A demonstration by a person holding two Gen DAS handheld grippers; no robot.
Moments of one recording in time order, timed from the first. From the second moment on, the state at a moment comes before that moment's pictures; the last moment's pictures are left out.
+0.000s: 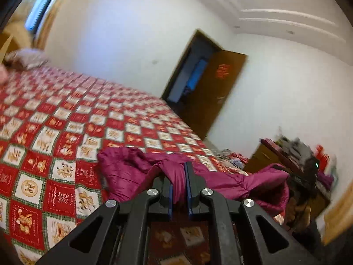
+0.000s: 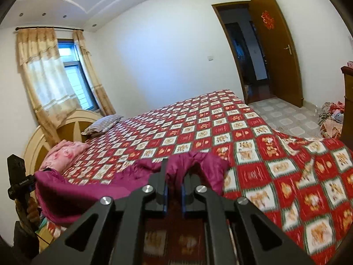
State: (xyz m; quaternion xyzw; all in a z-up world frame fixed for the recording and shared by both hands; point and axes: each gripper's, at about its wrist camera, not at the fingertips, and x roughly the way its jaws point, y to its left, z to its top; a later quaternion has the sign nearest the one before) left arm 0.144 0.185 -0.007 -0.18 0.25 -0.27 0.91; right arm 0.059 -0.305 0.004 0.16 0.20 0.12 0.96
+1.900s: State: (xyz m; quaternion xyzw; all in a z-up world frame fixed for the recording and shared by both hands) left arm 0.326 0.096 -0.094 -0.11 0.32 -0.06 0.94; right arm 0.287 -0.157 -0.073 0.05 0.30 0.10 0.95
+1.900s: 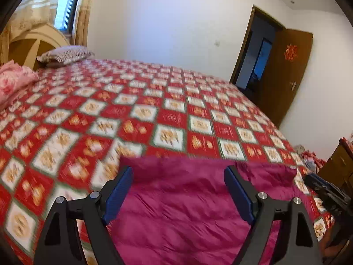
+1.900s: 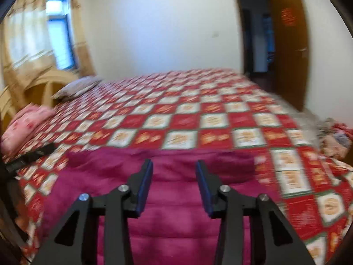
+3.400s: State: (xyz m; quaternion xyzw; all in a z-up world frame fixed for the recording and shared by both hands) left arm 0.398 0.041 -0.188 -0.04 0.41 0.00 0.91; right arm 0.339 -0.286 -0.182 0.11 0.38 -0.06 0.92
